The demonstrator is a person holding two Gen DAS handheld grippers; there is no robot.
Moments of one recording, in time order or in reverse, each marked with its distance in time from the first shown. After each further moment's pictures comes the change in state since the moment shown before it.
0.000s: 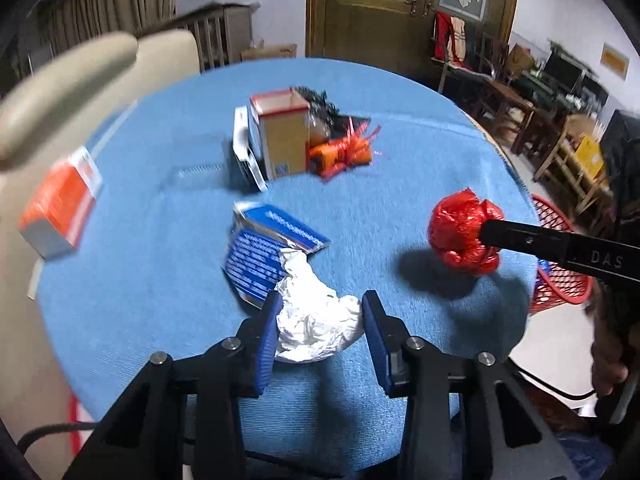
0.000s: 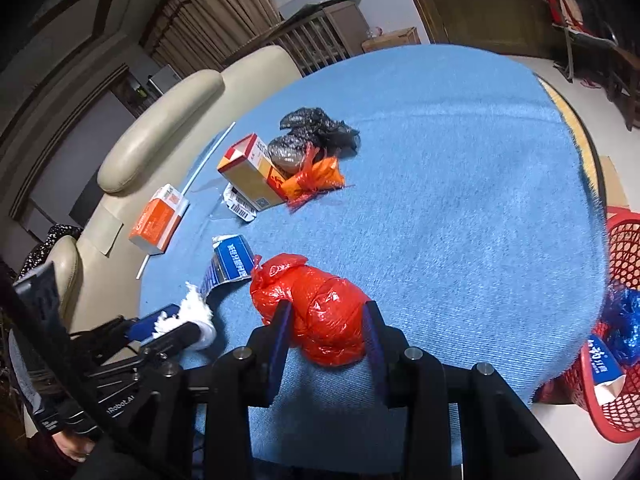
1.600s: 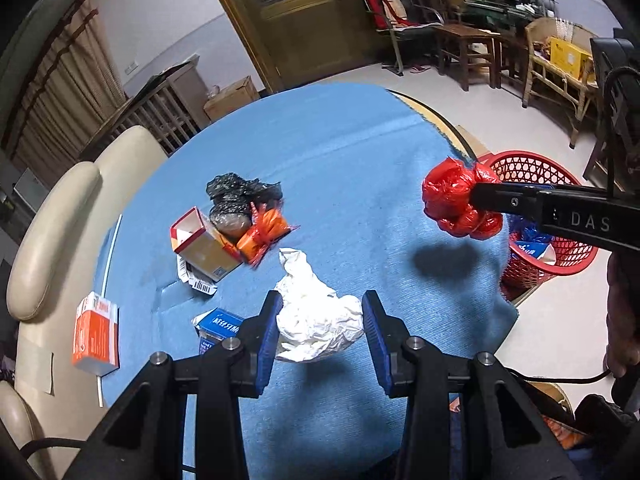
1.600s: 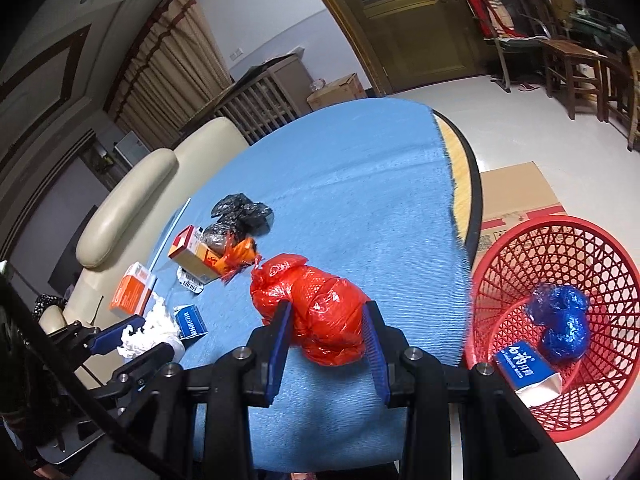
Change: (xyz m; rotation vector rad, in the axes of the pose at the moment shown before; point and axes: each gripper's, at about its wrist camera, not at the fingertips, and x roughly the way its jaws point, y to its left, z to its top) left arm -0.025 -0.128 0.047 0.368 -0.015 0.135; right arm -0.078 -0.078 0.003 0.156 -0.200 -0.104
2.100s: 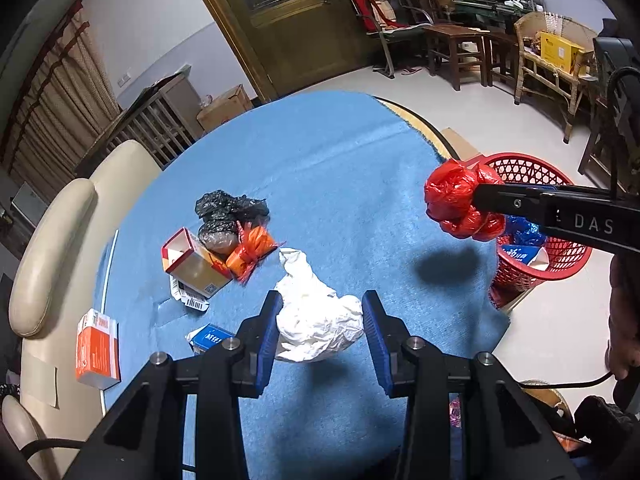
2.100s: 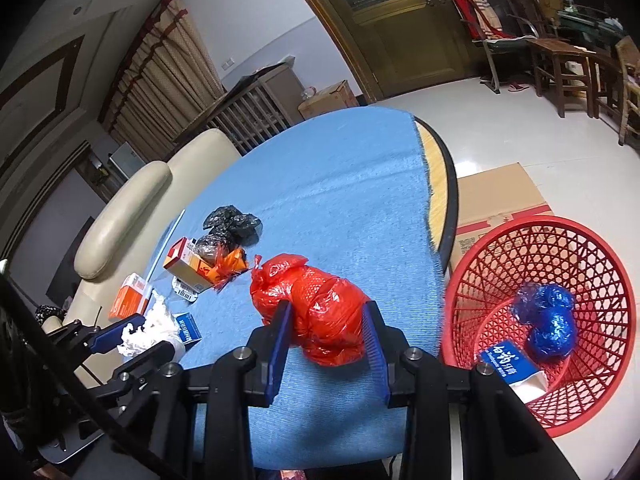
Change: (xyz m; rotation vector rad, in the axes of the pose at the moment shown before) left arm -0.005 -0.016 0.013 0.033 -0.018 -0.005; right arm -0.018 -0.015 0.000 0.030 -0.028 -0.016
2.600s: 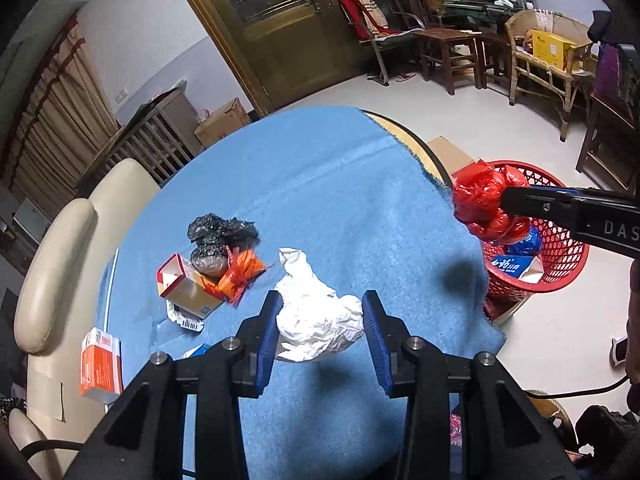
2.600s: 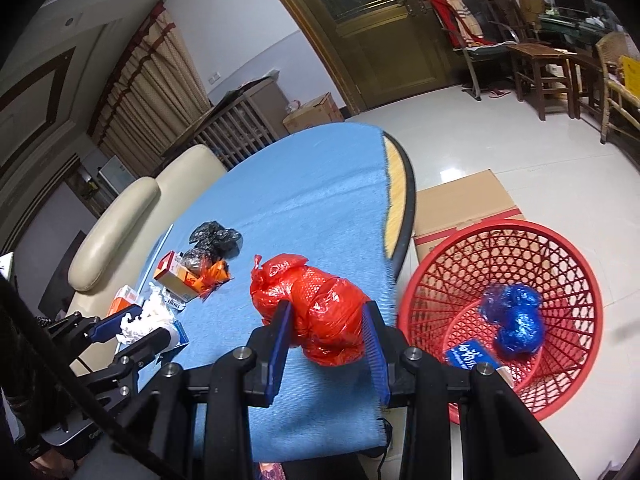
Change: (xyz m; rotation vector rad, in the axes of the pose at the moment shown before) left arm -0.007 -0.023 0.015 0.039 -0.040 0.014; right arm -0.035 -0.026 -0.002 0.028 -0.046 -0.045
